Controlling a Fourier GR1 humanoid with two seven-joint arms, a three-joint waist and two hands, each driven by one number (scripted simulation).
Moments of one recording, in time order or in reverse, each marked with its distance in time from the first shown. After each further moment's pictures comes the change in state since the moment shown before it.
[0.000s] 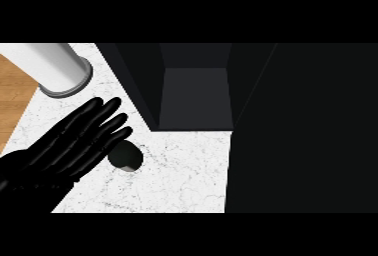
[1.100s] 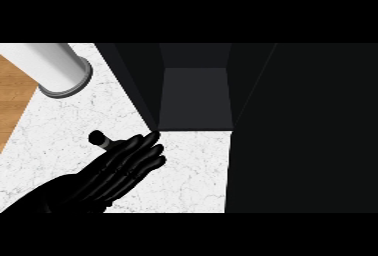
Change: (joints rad) left arm 0.082 -0.059 -0.152 0.011 -0.001 -0.101 -0.110; right arm 0.002 0.008 -0.053 0.062 -0.047 0.051 -0.071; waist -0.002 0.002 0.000
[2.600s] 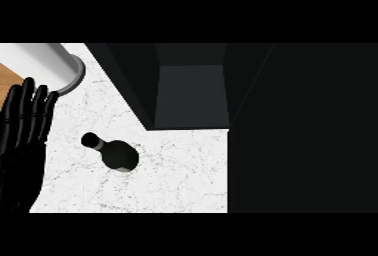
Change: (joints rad) left arm 0.175 -0.038 0.280 0.227 -0.607 0.125 -0.667; right arm -0.222 0.047 -0.228 0.349 0.135 -0.113 -0.286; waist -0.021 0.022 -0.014
